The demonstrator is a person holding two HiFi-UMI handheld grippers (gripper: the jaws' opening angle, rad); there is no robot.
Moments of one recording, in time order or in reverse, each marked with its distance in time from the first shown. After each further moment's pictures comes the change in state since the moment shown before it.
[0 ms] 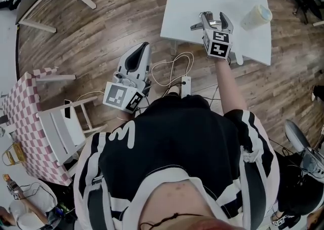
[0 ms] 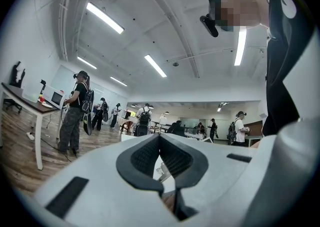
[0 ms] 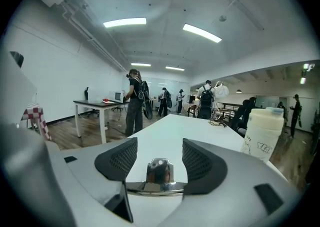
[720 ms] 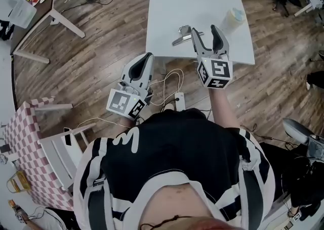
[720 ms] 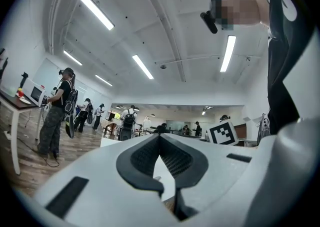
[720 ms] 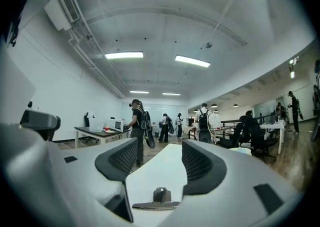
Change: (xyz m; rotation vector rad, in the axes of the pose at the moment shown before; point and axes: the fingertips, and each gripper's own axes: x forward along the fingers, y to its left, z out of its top) left arm 0.048 -0.047 0.005 0.016 -0.026 -0.188; right arm -0.121 -0.009 0.099 0.067 -0.324 -0.014
